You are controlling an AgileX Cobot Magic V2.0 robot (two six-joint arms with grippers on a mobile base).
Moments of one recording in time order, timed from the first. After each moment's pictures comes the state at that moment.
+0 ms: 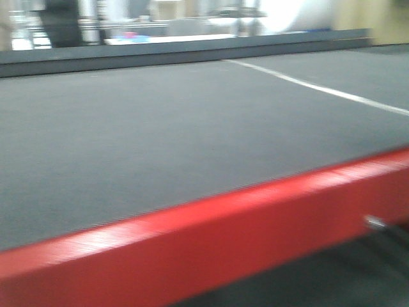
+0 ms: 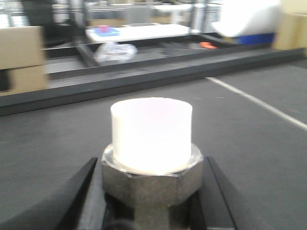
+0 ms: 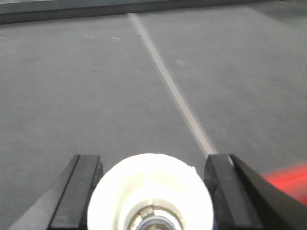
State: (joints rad) left arm 0.00 0.64 -0.94 -0.01 0.48 0.03; right arm 0.03 0.89 -1.08 0.22 0.64 -0.20
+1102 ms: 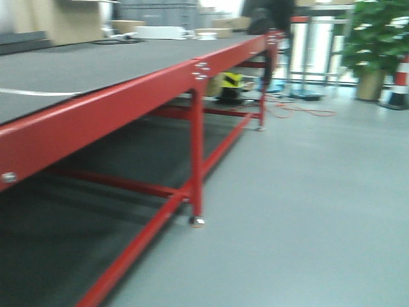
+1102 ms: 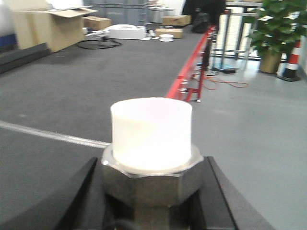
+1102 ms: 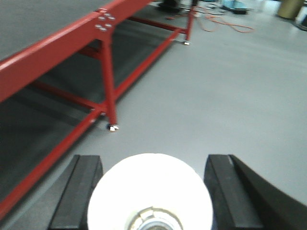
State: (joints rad) left arm 0.00 0.64 -0.94 -0.01 0.48 0.03; right arm 0.03 0.89 -1.08 0.22 0.64 -0.20
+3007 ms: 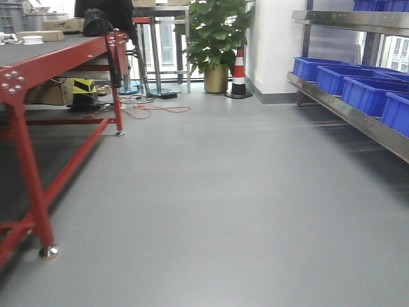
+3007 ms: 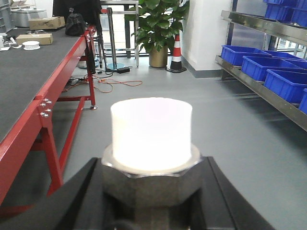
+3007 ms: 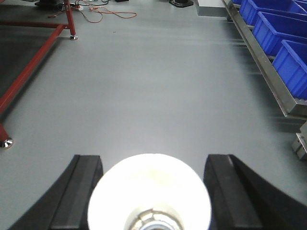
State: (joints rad) left arm 0.00 0.64 -0.94 -0.01 0.48 0.03; right arm 0.03 0.89 -1.08 0.22 0.64 -0.20
